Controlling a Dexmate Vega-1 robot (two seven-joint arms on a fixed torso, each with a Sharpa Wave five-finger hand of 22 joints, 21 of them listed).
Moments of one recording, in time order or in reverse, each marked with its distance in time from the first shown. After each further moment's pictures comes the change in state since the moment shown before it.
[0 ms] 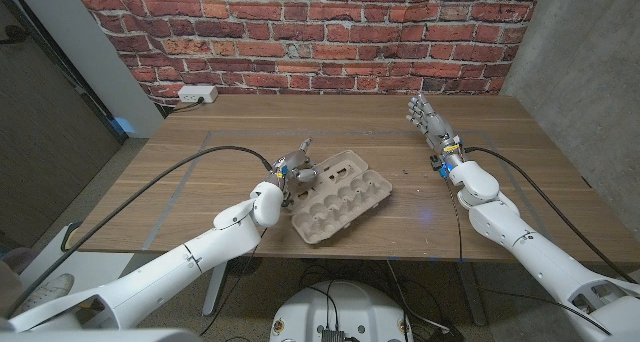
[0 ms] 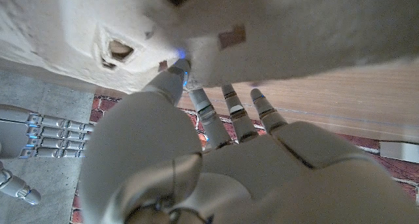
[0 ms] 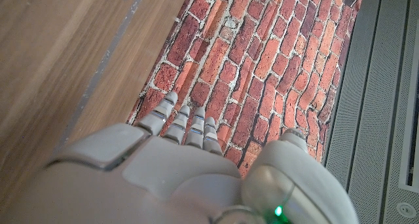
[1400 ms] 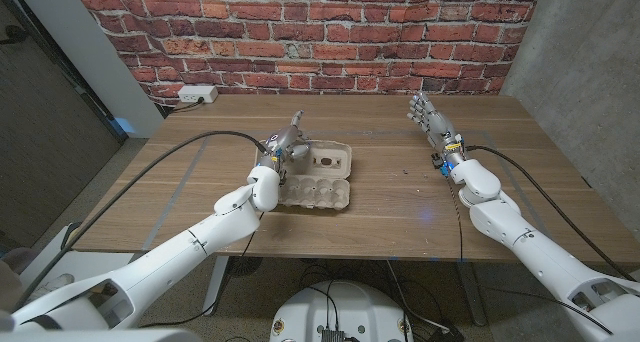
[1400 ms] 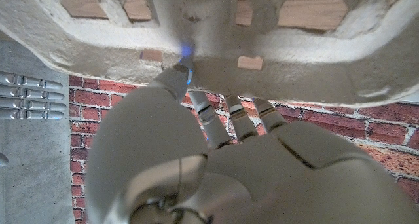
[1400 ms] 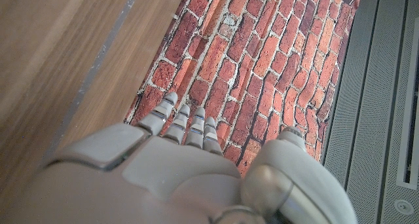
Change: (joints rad) left arm -0.067 -0.049 -0.039 0.105 0.056 -0.092 0.126; left_hand 0.059 0.015 -0.026 0.019 -0.004 -0.002 0.020 -0.005 0.000 -0.017 -0.003 0.040 0.049 0.003 0.000 0.016 0.056 0.020 0.002 0.000 0.000; right arm 0.008 -0.001 0.004 0.008 0.007 0.003 0.013; right_hand 0.012 0.012 0.008 -0.008 0.000 0.002 -0.006 0.000 0.001 0.000 0.000 0.004 0.000 0.000 0.000 0.004 -0.003 0.000 0.000 0.005 0.000
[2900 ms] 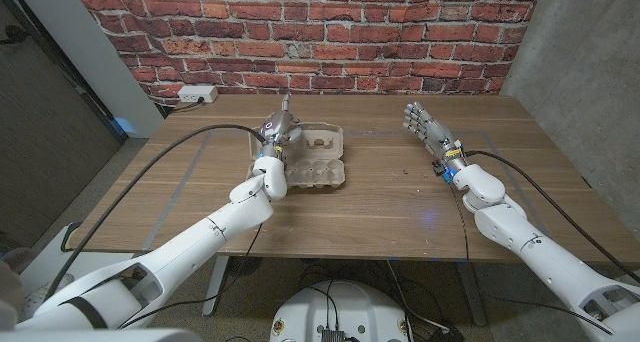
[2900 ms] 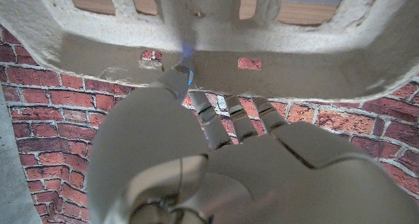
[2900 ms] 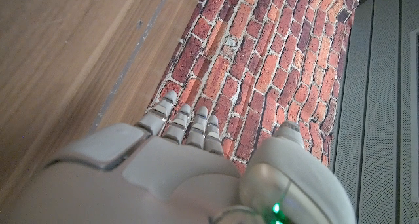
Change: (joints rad) left arm -0.072 -0.110 0.005 0.121 0.027 0.076 0.170; left_hand 0.007 0.007 -0.007 0.007 -0.001 0.004 0.003 0.000 0.005 -0.034 0.000 0.023 0.032 -0.011 0.000 -0.008 0.028 0.003 0.004 0.000 0.003; right arm -0.033 -0.037 -0.006 -0.035 0.036 -0.031 0.078; right_hand 0.041 0.014 0.011 -0.032 -0.008 0.040 -0.047 0.008 0.000 0.031 -0.041 0.008 0.003 0.019 -0.001 0.000 0.000 0.017 0.020 0.005 0.000
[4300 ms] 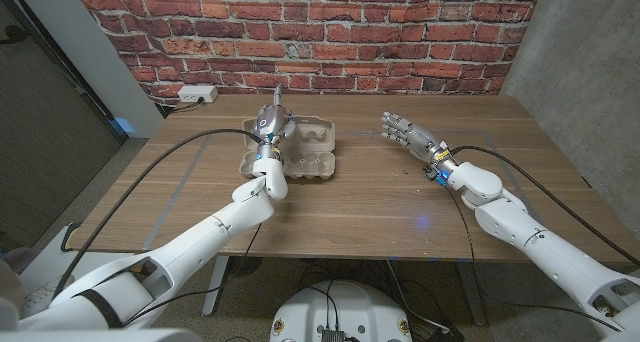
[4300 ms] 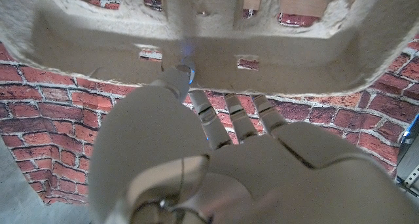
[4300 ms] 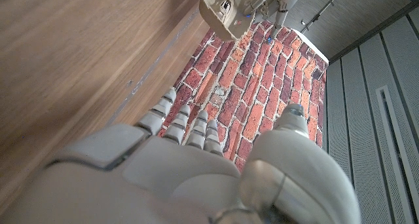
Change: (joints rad) left arm -0.026 -0.034 0.010 0.141 0.012 -0.130 0.211; left_hand 0.024 -0.002 0.000 0.000 -0.007 0.015 -0.029 0.000 0.000 -0.015 0.003 0.016 0.004 0.000 0.000 -0.011 0.019 0.018 -0.011 -0.007 0.000; right arm 0.023 -0.062 -0.070 -0.061 -0.034 -0.051 0.137; right_hand 0.140 -0.034 0.027 -0.070 0.000 -0.075 0.004 -0.005 0.000 -0.061 -0.003 -0.009 0.000 -0.013 0.003 -0.001 0.000 -0.007 0.005 -0.007 0.000
